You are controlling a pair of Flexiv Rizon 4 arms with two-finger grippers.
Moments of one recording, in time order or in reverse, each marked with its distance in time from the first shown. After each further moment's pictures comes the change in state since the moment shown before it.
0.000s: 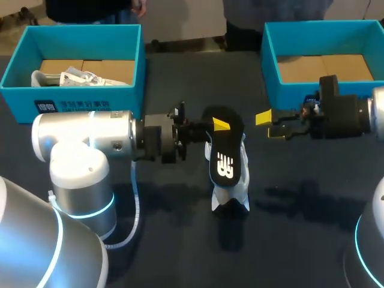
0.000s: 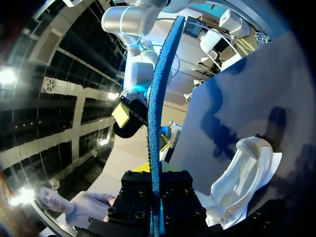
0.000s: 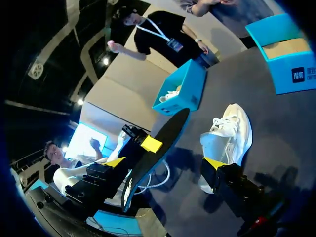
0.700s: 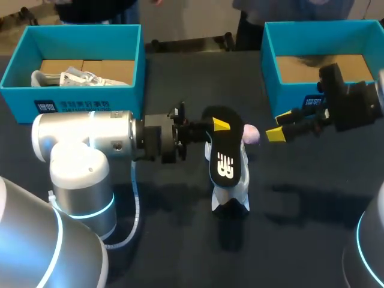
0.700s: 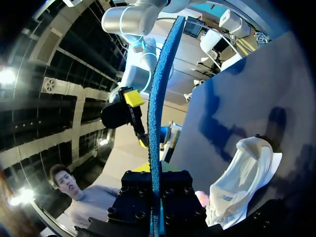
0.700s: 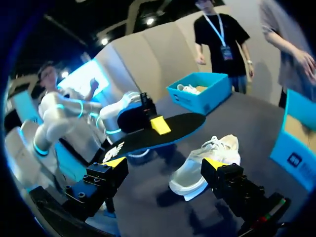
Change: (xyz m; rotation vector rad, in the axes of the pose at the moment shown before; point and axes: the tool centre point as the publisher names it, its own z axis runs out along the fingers) left arm 0.000 0.000 0.000 -0.001 0.000 0.000; right arm -0.003 -0.006 -0.024 0.175 -0.052 -0.646
